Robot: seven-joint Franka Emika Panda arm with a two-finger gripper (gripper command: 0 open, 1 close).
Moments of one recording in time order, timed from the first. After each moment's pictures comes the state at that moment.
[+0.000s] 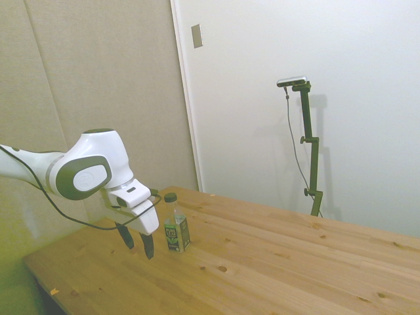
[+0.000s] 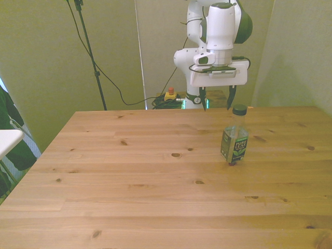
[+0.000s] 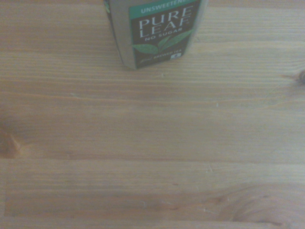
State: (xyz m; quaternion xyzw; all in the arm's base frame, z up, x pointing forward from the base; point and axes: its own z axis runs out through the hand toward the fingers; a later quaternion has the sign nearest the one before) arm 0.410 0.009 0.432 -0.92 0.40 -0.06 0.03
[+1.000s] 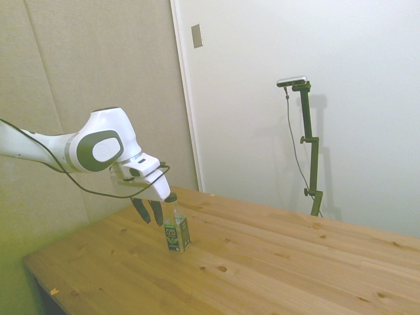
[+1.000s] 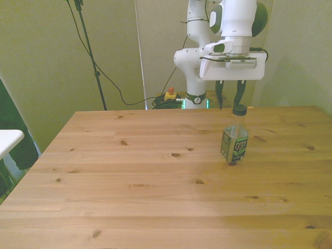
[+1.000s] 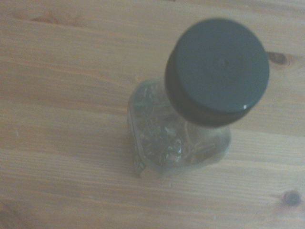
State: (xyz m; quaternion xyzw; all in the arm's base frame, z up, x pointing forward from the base) arm 0.480 0.037 0.488 -0.93 0.36 -0.12 0.01
